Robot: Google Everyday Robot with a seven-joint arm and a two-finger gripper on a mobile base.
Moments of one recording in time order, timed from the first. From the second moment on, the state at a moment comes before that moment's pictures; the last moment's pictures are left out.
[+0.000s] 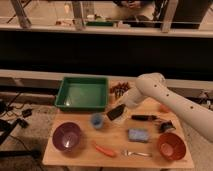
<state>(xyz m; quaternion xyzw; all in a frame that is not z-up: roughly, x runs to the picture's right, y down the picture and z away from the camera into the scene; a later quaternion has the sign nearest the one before) 0.090 0.102 0.775 -0.21 -0.27 -0.21 0.91</state>
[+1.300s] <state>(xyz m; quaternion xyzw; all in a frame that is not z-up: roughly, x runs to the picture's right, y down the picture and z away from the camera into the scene) 0.090 0.102 0.775 -0.21 -0.27 -0.21 0.91</state>
